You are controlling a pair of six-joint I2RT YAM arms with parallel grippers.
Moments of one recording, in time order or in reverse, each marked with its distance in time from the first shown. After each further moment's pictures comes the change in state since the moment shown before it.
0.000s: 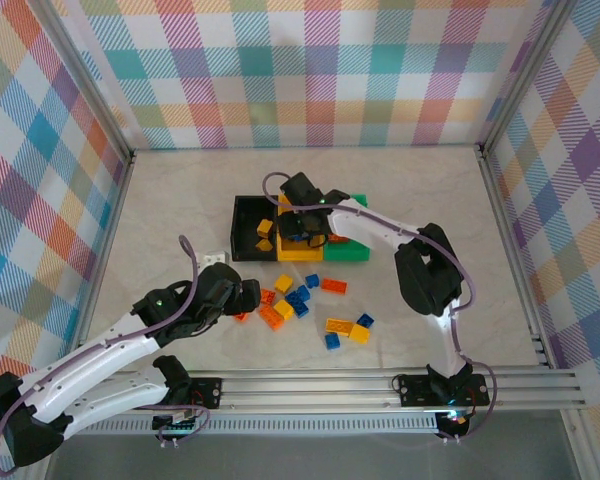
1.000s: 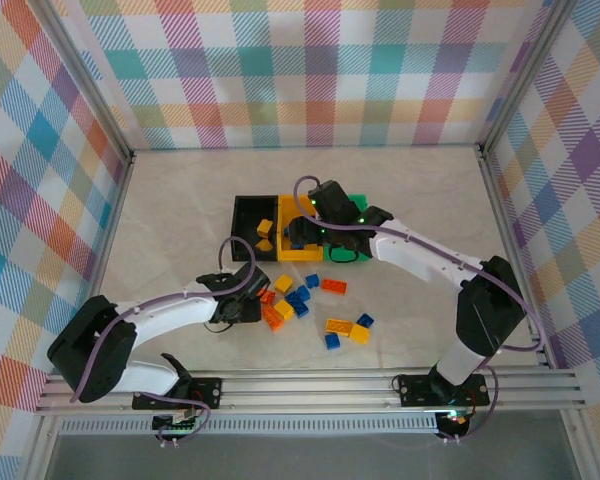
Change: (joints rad) left arm 0.116 0.519 -0.106 0.216 0.103 0.027; right arm 0.018 -0.410 -0.360 0.109 -0.039 0.082
